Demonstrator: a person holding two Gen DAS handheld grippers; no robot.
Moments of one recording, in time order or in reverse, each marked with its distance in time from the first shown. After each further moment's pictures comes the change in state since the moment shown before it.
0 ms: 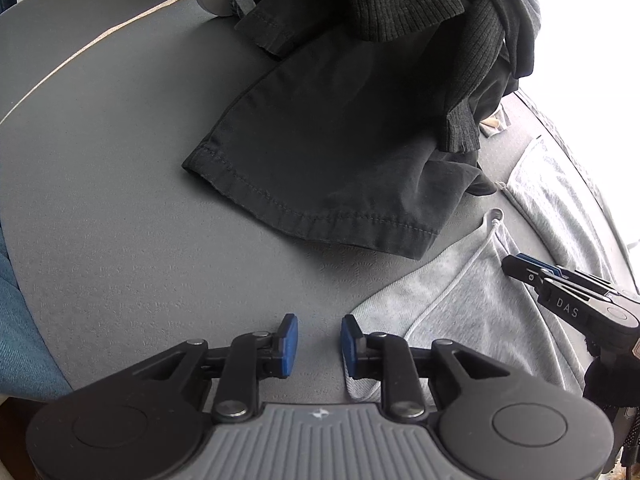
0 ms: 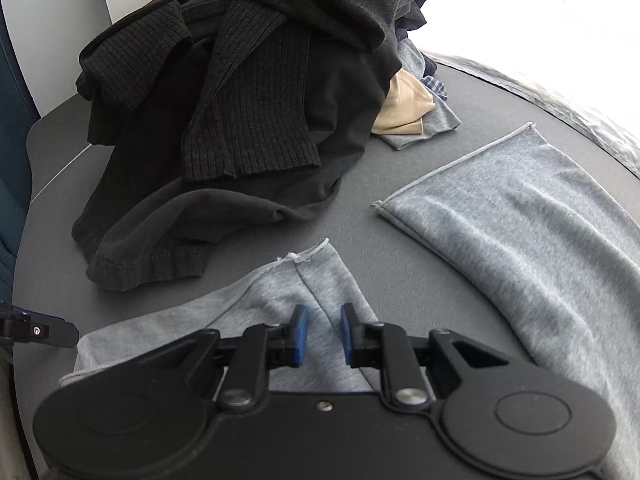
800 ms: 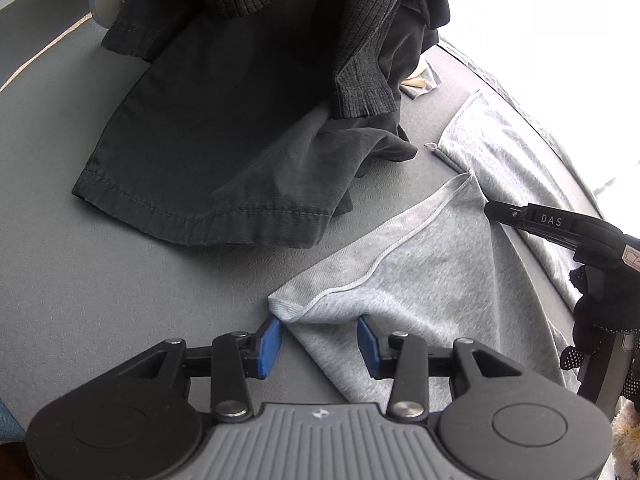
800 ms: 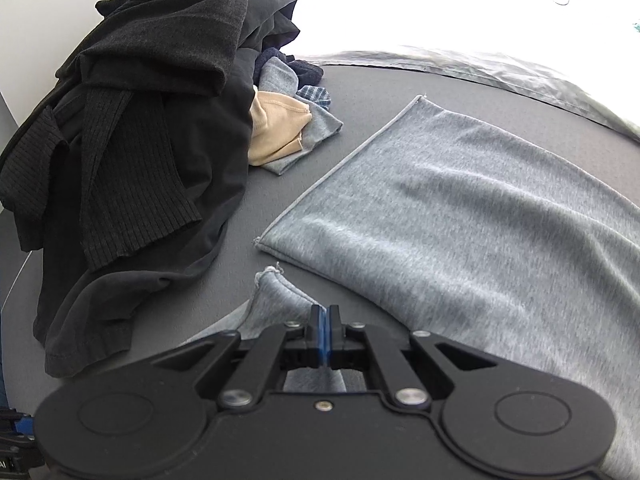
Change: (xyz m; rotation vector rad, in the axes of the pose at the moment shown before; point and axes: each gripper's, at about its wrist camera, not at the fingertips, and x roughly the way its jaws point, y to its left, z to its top) left arm 0.019 -0.052 -0.004 0.173 0.016 -0.088; right arm -0.004 -0.069 0.000 0.315 -0.051 -0.063
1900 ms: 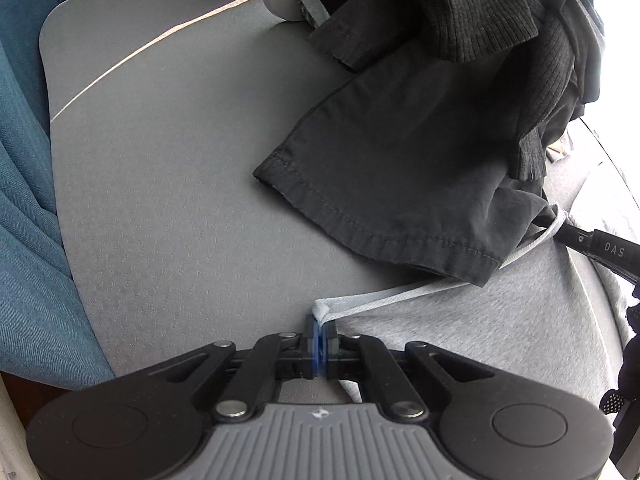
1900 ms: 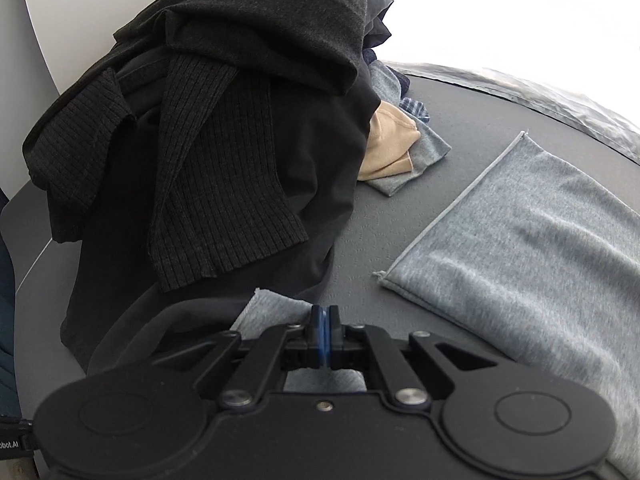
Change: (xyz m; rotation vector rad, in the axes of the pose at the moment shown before) left arm -0.020 0.065 0.001 -0.260 -0.012 0.264; right arm 0.030 0.083 0.017 -0.127 0.017 0.049
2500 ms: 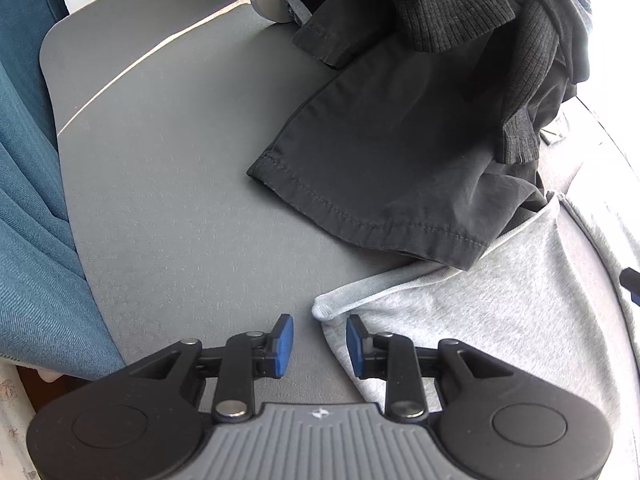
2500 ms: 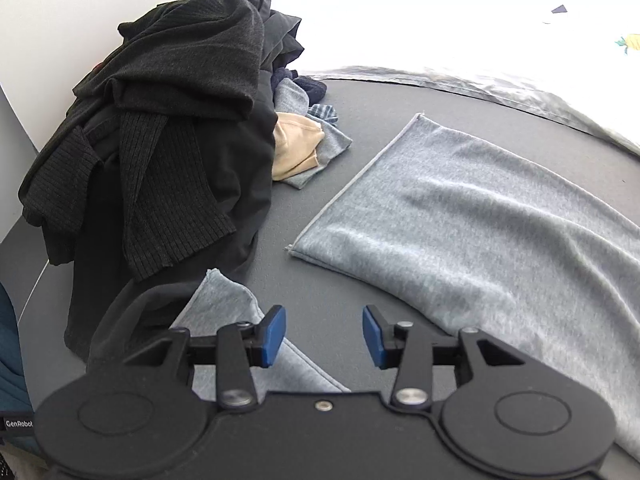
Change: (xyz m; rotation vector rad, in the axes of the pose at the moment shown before) left arm -0.013 -0.018 0.001 0.051 0.011 0.051; right arm -0.090 -0.067 -0.038 0.200 -0.033 -0.094
